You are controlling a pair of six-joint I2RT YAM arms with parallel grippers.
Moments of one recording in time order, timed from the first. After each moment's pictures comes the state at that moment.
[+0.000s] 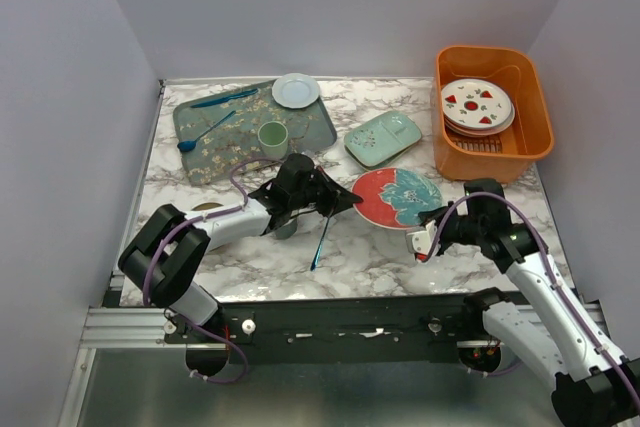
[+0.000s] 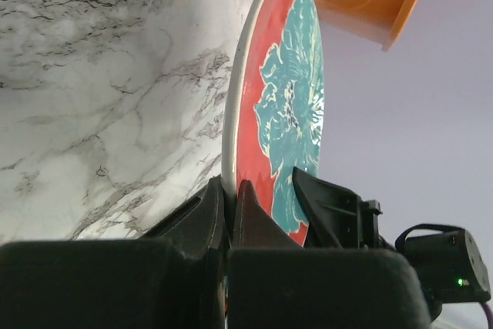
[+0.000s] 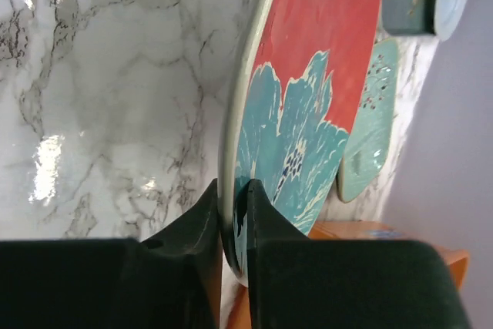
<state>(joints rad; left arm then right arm) -0.71 1.53 0.77 0.30 0.35 -1.46 0.29 0.77 0.64 -0.74 -0.53 -1.61</state>
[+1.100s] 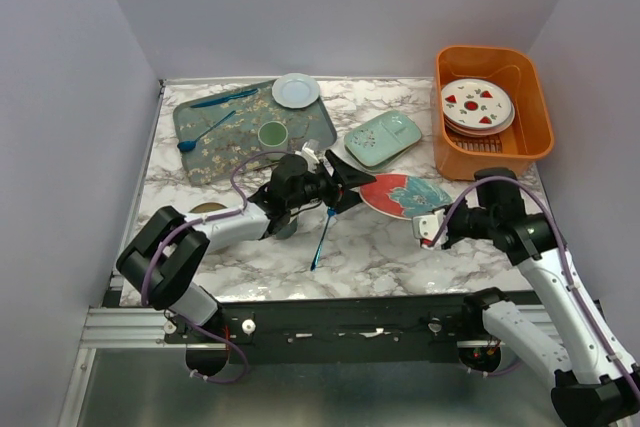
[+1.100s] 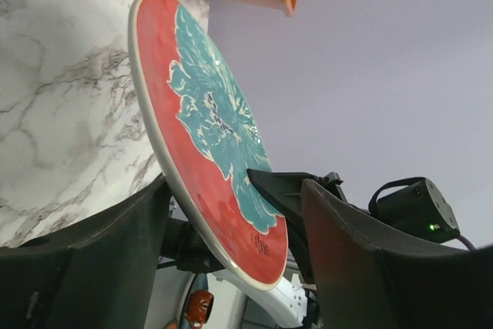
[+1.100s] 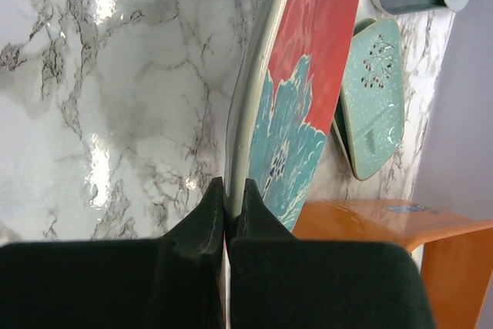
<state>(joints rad) -0.71 1.53 0.73 0.58 0.39 -1.53 0.29 0.77 0.83 -0.93 -0.54 -1.47</state>
